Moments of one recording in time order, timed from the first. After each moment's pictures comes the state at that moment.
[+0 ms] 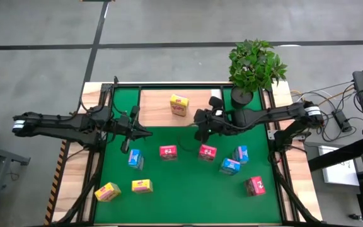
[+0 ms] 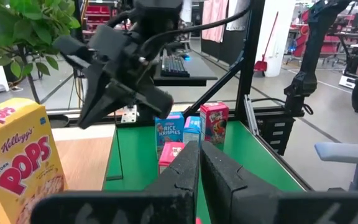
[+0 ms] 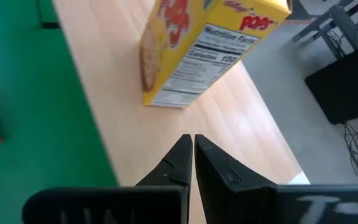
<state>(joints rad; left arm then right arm) 0.02 0.74 0.56 0.12 0.19 -0.01 0.05 1.59 1.38 -0.67 0.62 0.09</state>
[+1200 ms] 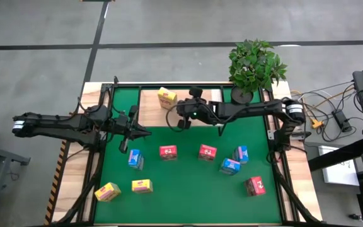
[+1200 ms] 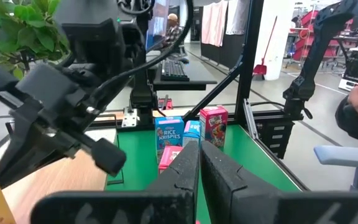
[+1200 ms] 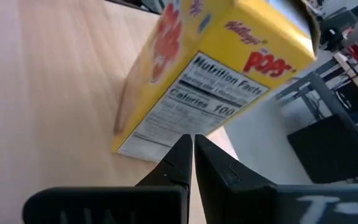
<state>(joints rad) 0.02 0.72 0.56 0.12 0.19 -0.01 -0.12 1.78 1.39 -0.14 0.52 -0.31</state>
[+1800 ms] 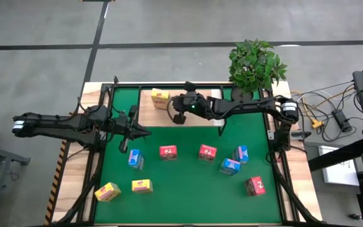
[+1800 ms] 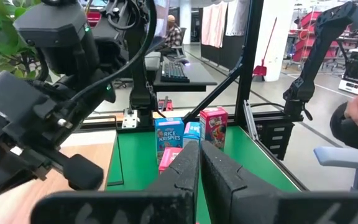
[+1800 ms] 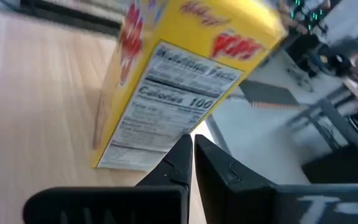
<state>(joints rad) 0.02 0.72 0.56 0.12 0.19 -0.01 -0.18 1.85 1.39 0.09 0.38 -0.40</state>
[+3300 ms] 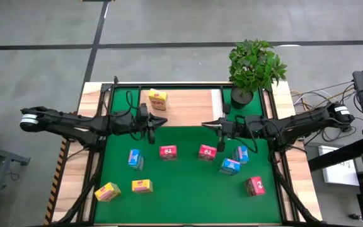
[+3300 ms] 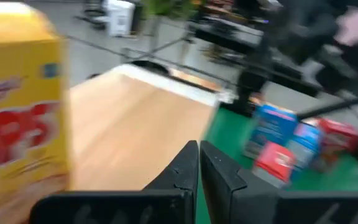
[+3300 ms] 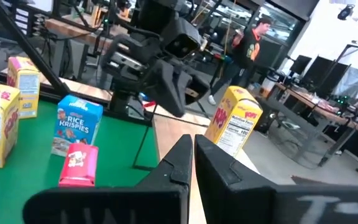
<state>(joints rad) 0.02 1.06 0.56 0.32 -0.29 -0.30 0.11 1.14 0.66 0.46 0.29 -0.37</state>
